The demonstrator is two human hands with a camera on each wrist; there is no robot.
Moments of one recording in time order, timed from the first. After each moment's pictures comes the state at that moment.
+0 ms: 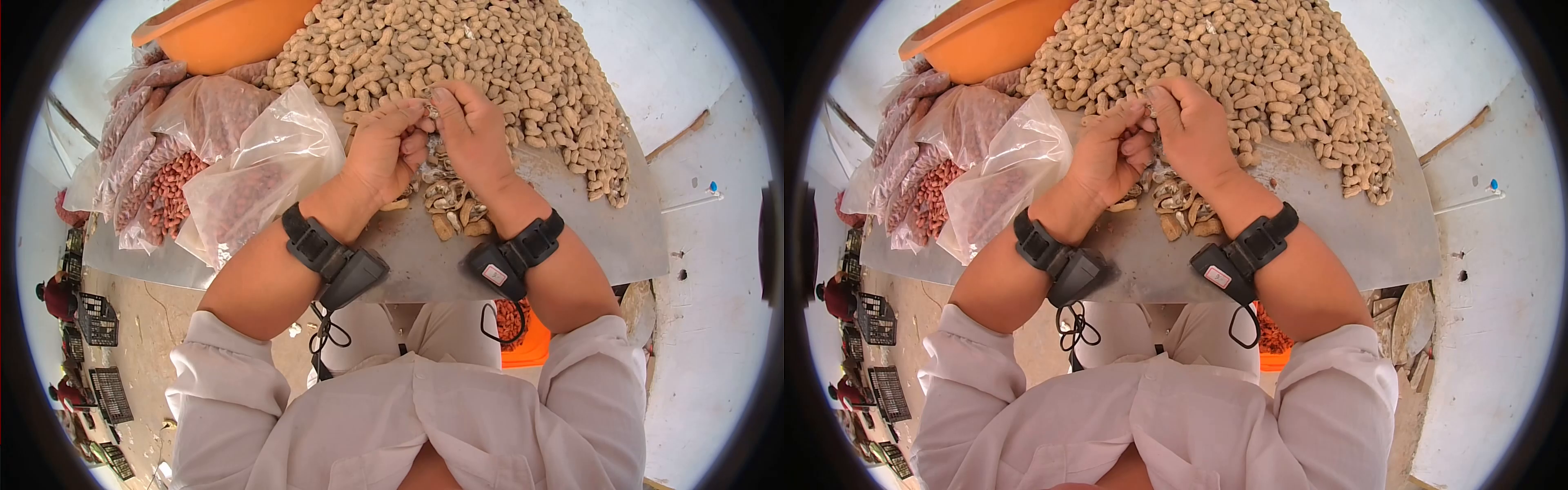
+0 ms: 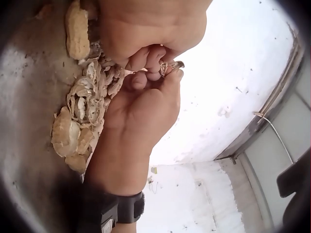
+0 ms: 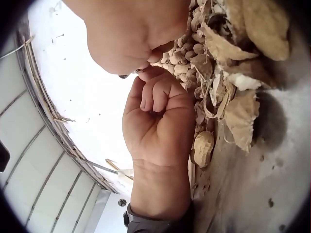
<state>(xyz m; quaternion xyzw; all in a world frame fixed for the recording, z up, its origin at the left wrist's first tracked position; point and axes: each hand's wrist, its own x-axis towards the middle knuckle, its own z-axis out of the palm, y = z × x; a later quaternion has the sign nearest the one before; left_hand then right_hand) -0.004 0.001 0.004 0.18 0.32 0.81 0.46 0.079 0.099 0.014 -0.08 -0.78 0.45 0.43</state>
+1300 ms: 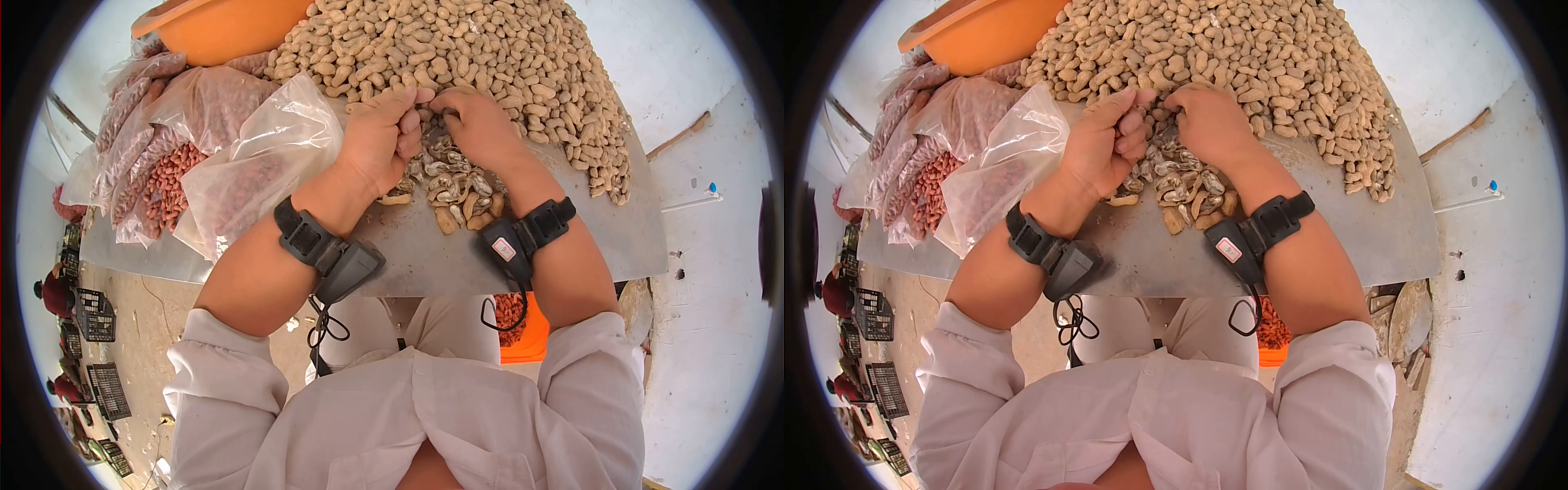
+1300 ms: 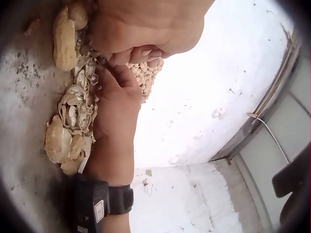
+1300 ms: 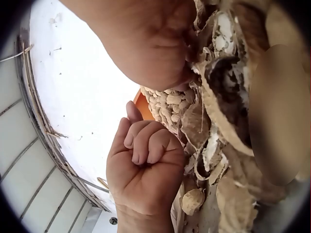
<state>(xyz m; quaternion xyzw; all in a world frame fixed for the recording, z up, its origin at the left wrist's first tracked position) -0.008 -0.007 0.010 0.20 0.37 0.79 0.44 0.076 0.140 -0.002 -0.09 -0.95 0.14 0.27</state>
